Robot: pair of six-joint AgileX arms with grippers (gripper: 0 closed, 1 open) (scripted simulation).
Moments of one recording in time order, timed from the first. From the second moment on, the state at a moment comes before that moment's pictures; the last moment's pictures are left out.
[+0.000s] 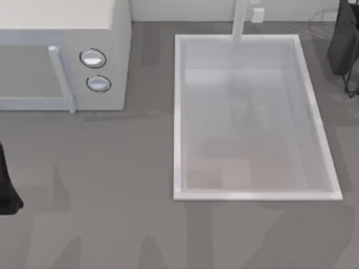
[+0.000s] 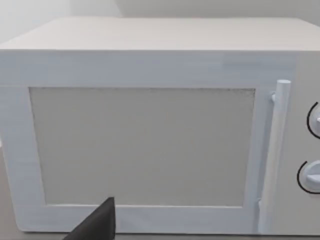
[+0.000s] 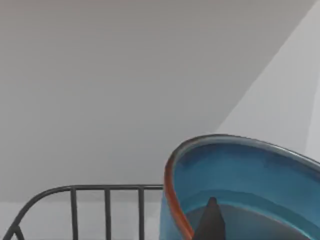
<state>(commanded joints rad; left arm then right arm) 0.00 0.00 0.00 0.00 0.00 0.00 -0.31 1.80 0.98 0.82 -0.28 0.02</state>
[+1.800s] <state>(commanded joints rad) 0.00 0.00 0.00 0.00 0.00 0.00 -0.13 0.76 0.41 0.34 -0.12 0.01</state>
